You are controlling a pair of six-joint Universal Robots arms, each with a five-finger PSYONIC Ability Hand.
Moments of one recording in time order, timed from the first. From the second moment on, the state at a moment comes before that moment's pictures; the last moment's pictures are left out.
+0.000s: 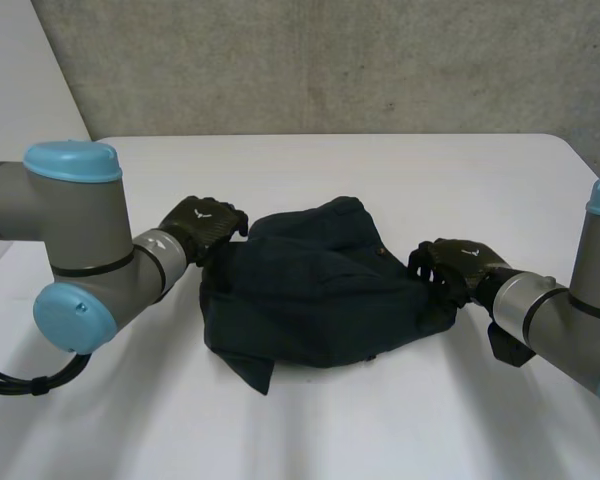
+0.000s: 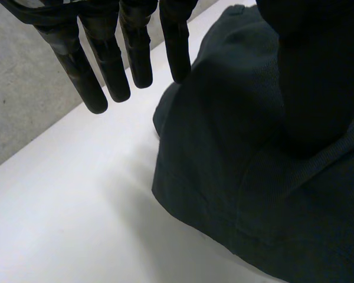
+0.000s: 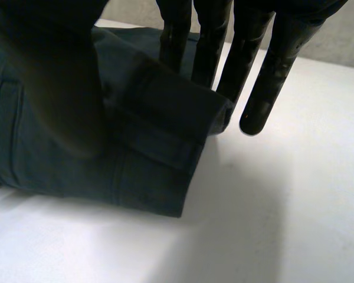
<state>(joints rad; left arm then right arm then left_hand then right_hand) 4.30 -2.20 -1.22 3.03 -1.42 3.53 1.85 -1.15 1.59 0.07 1.27 3.08 0.43 0.42 0.43 0.41 0.23 0.47 0.54 0.54 0.54 0.34</state>
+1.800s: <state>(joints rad) 4.28 -1.97 -1.39 3.46 -1.54 3.56 2.06 -1.10 1.33 -0.46 1.55 2.83 1.12 1.20 1.19 1.21 0.99 0.96 1.18 1.19 1.19 0.98</state>
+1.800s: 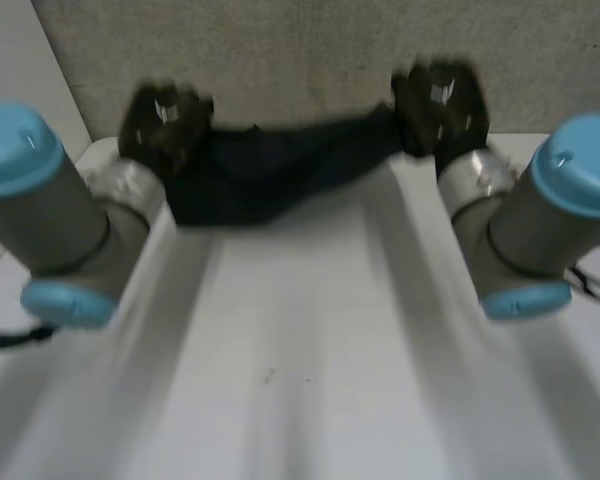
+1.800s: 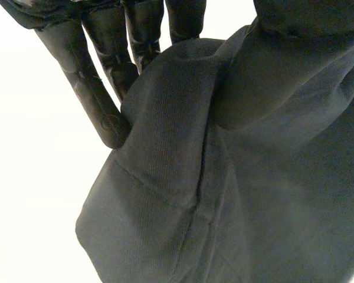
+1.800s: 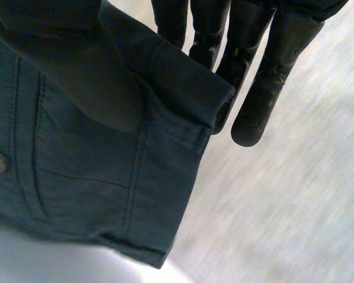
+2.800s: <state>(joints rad) 4.38 -1.57 -2.18 3.37 -1.38 3.57 1.96 -1.18 1.73 -0.13 1.47 3.00 0.61 0.61 0.60 0.60 0.43 0.96 1.18 1.19 1.19 0.98</state>
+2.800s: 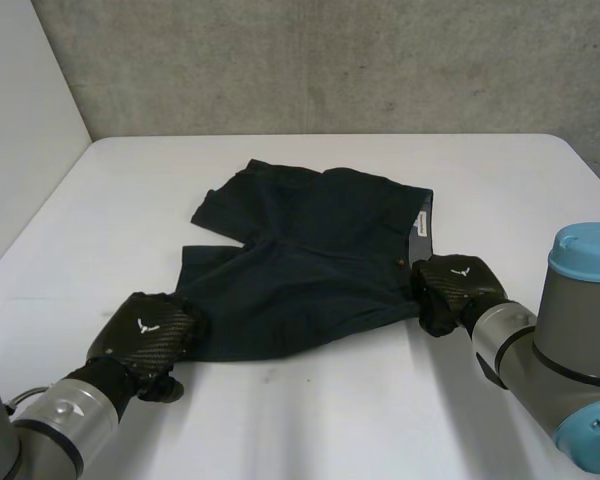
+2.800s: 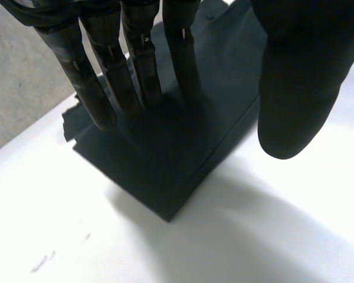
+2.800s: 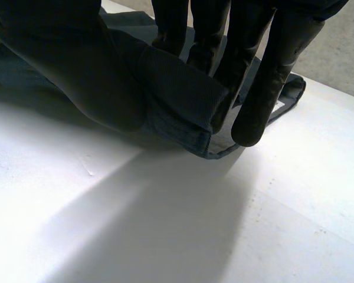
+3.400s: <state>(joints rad) 4.44 -1.89 -1.99 3.45 -1.38 3.60 1.95 -1.17 1.73 -0.13 1.45 2.99 0.60 0.60 0.60 0.60 0.42 0.96 1.18 1.19 1.19 0.98</state>
